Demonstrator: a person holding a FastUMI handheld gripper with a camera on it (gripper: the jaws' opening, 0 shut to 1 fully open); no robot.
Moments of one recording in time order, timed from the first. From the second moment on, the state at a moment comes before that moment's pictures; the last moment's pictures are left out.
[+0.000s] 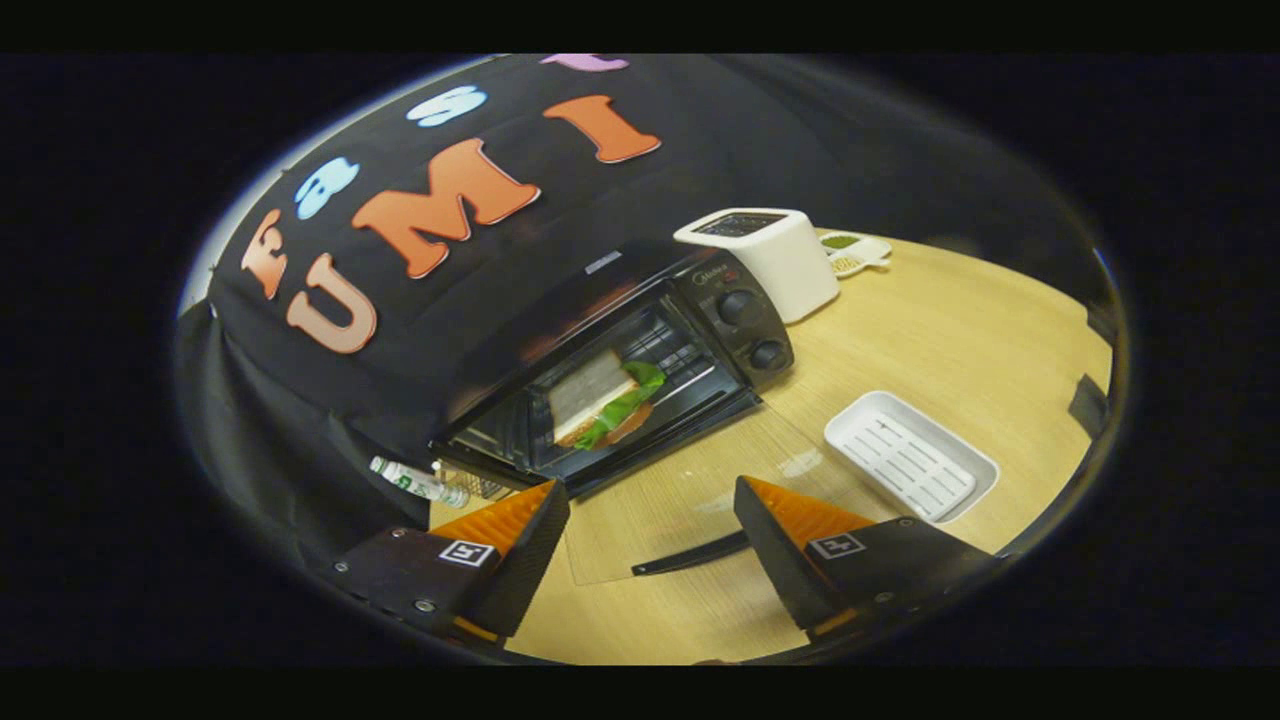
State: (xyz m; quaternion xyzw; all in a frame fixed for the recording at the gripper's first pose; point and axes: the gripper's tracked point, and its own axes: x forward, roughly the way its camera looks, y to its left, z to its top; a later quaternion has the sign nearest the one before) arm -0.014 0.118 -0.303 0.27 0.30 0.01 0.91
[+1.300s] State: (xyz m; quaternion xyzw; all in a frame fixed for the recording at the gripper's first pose) arm -0.067 0.116 -0.432 -0.06 0.43 0.08 0.90
